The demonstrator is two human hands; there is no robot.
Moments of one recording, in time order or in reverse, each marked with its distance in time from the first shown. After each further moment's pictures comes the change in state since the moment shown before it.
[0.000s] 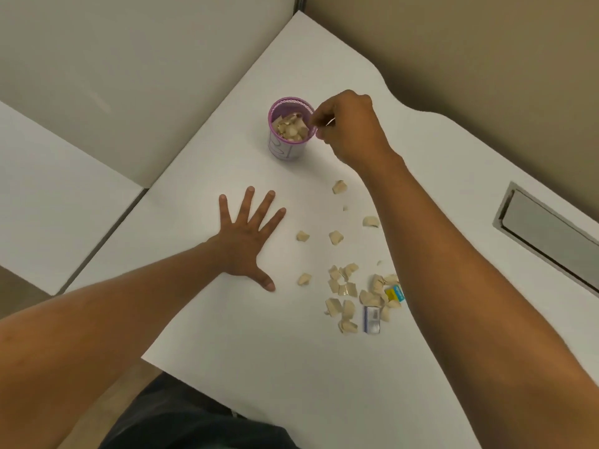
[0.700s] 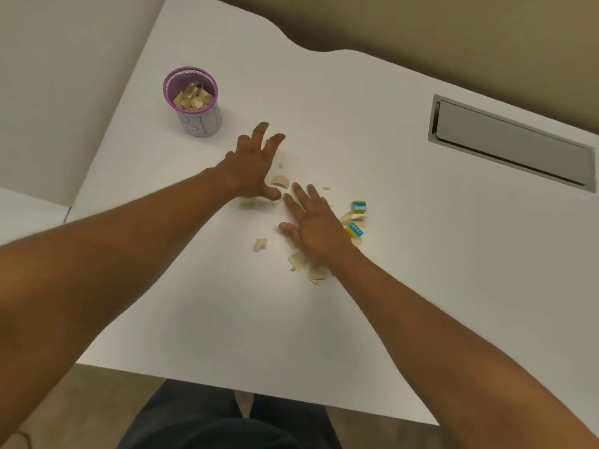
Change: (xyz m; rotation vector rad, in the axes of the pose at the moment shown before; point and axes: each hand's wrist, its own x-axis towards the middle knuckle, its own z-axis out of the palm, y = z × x) left_hand 0.059 0.118 -0.113 0.005 0.085 0.097; right_hand -0.208 0.138 0.126 -0.181 -0.211 0.069
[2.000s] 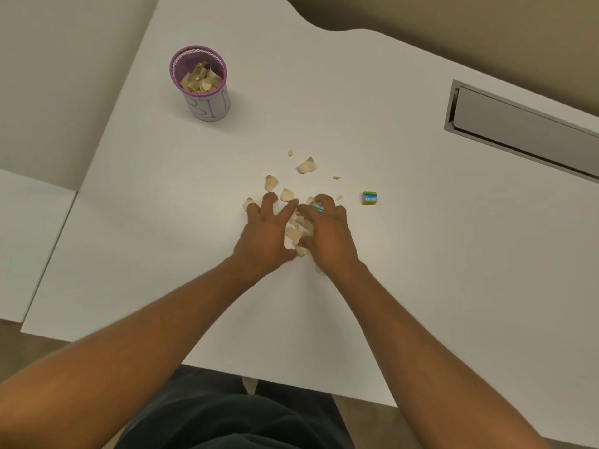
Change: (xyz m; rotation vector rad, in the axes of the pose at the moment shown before) left_hand -0.085 0.043 0.108 -0.286 0.063 -0.133; right_hand -0.036 -0.028 -0.005 0.253 0.090 0.236
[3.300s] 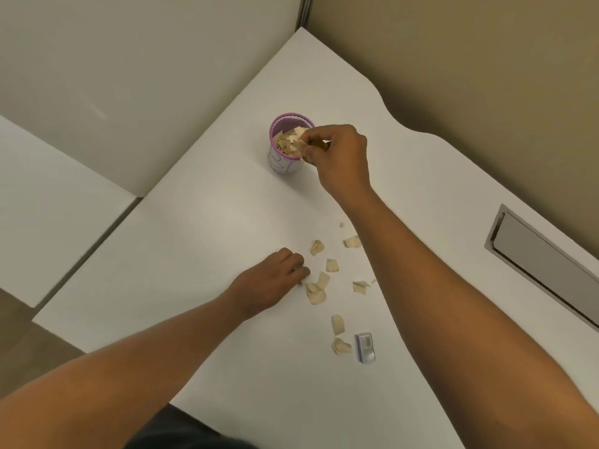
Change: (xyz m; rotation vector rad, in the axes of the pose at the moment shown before) left_hand 0.016 -0.093 0.000 0.152 0.475 0.527; right_hand 0.179 -0.186 -0.097 0.363 0.157 -0.281
